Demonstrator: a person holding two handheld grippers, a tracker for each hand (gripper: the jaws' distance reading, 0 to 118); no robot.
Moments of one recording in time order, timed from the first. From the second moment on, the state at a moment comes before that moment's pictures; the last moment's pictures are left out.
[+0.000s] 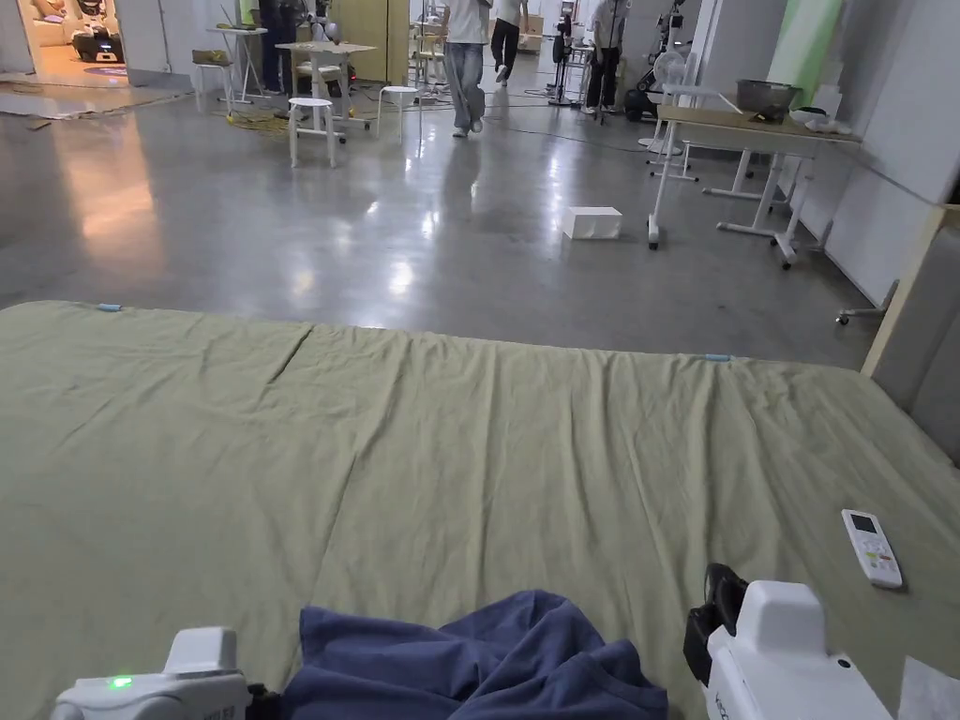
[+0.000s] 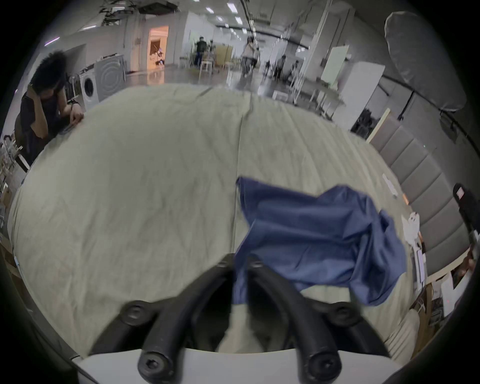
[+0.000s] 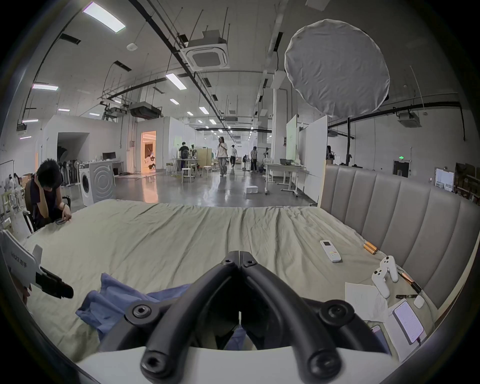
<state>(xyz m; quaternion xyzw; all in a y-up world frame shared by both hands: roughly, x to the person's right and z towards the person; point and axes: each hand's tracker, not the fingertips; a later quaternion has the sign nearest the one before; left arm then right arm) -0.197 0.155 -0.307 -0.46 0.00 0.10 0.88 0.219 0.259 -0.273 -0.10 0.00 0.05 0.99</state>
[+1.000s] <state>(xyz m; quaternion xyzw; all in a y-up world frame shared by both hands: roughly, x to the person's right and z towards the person) -0.191 0.134 -0.301 -0.45 0.00 0.05 0.89 0.252 0.180 -0.292 -0.32 0.03 0.03 0.95</state>
